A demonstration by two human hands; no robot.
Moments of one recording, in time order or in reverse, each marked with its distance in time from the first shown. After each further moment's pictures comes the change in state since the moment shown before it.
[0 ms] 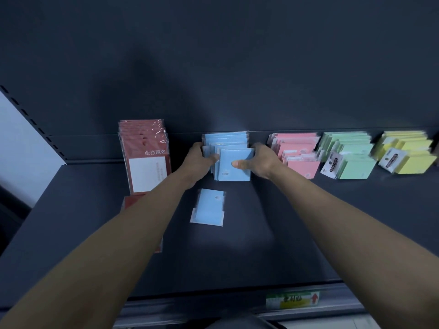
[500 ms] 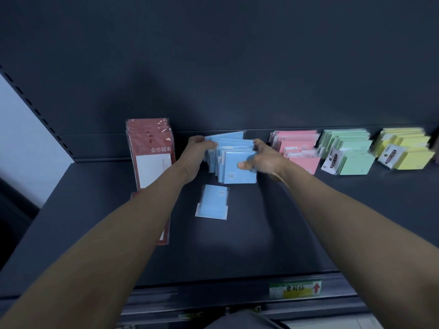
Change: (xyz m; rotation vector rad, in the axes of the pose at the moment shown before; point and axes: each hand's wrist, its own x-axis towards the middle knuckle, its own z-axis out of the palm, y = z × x) left_hand -0.003 0.008 -0.015 -0.260 -0.018 -0.061; right_hand -0.017 -0.002 -0.005 0.361 -0.172 -0.003
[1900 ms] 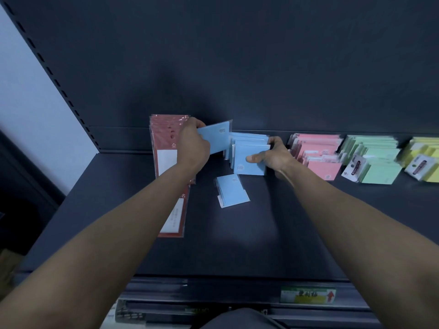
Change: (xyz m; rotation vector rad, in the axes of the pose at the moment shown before) left_hand -0.043 0.031 -0.022 0.560 0.459 0.423; right_hand 0.015 -0.007 0.020 0.177 0.158 0.017
